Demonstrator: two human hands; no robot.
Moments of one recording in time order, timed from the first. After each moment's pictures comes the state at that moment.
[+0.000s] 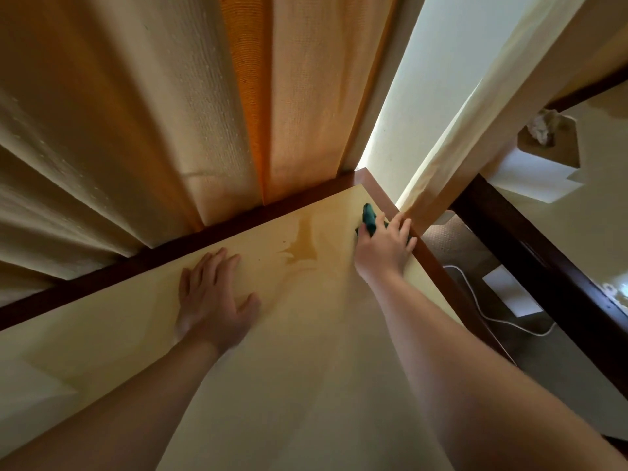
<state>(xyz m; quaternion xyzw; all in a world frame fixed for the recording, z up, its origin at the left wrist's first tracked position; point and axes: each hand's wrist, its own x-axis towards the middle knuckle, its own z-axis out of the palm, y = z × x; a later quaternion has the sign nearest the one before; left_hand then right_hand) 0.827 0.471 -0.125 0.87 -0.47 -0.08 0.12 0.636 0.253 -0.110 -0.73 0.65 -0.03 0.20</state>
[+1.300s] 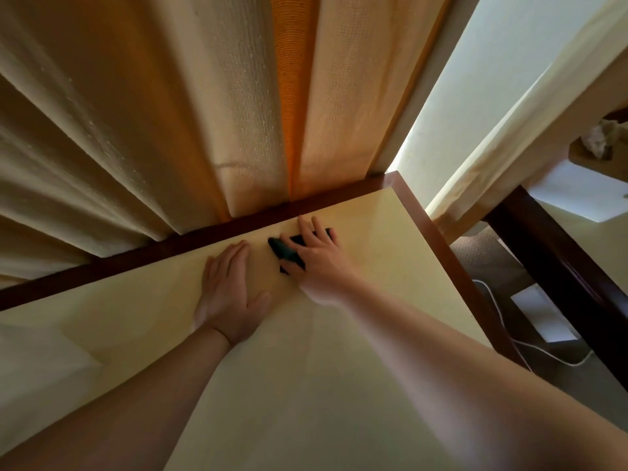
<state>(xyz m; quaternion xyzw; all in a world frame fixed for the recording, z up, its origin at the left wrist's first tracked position) 0.832 0.478 -0.120 0.86 -0.45 -0.12 0.20 0.709 0.310 -0.105 -0.94 0.26 0.08 0.22</state>
